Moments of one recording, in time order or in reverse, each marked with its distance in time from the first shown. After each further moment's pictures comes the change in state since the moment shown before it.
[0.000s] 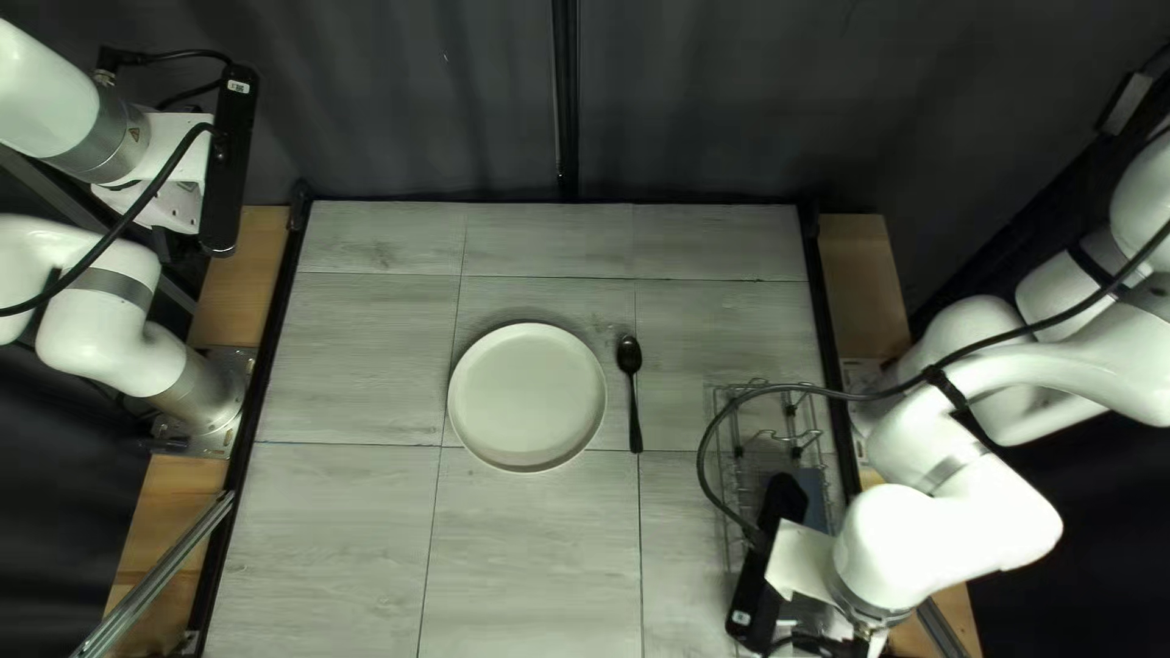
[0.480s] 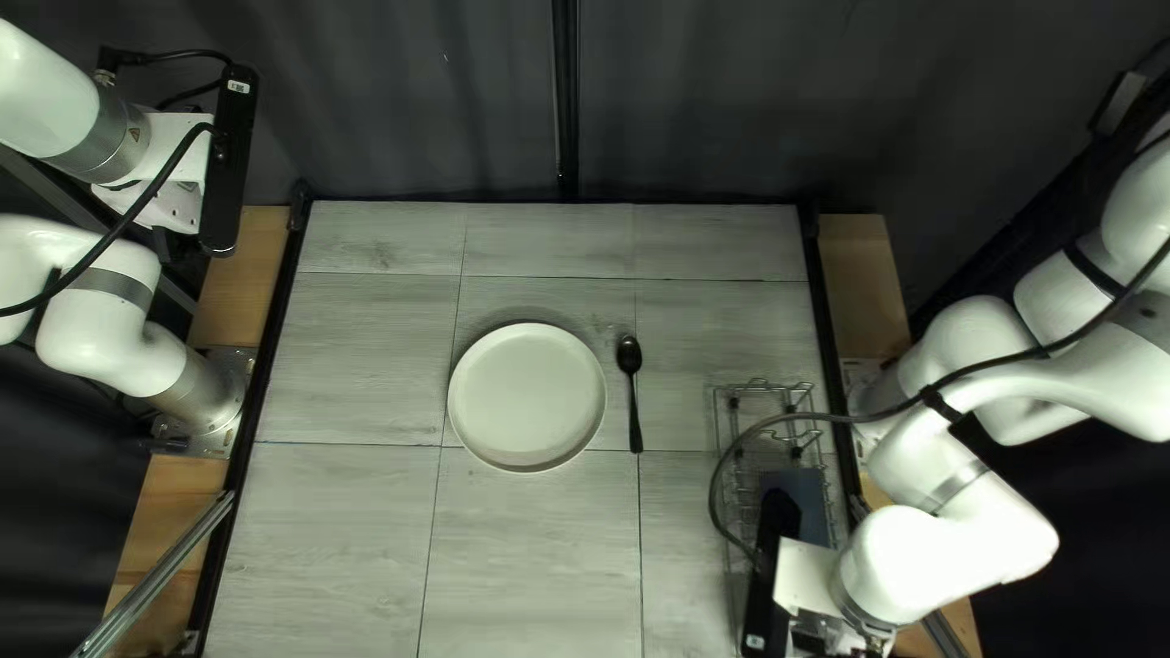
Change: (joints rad) left arm 0.000 0.000 0.000 0.000 0.000 0.000 0.000; right arm 0.029 0.032 0.046 -0.058 -0.050 -0.092 -0.100
